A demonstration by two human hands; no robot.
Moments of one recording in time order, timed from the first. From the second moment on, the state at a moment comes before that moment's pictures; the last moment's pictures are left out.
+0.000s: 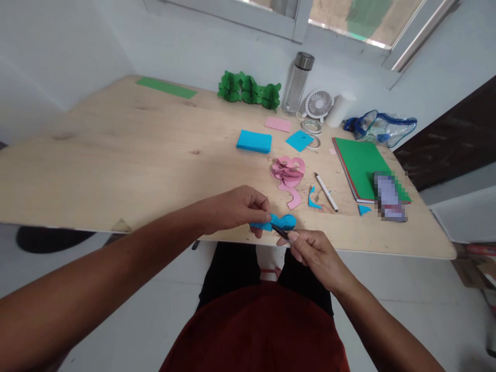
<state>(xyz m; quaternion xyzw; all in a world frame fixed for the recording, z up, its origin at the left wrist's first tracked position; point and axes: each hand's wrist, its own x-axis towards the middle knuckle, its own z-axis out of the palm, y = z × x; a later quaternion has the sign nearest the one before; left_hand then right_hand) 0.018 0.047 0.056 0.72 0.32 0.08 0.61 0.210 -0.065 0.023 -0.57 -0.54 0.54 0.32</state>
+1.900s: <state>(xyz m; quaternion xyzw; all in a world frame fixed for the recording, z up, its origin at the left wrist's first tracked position) 0.021 0.045 0.070 0.71 0.35 0.05 0.62 0.220 -0.052 0.037 -0.57 -0.63 0.46 0.26</state>
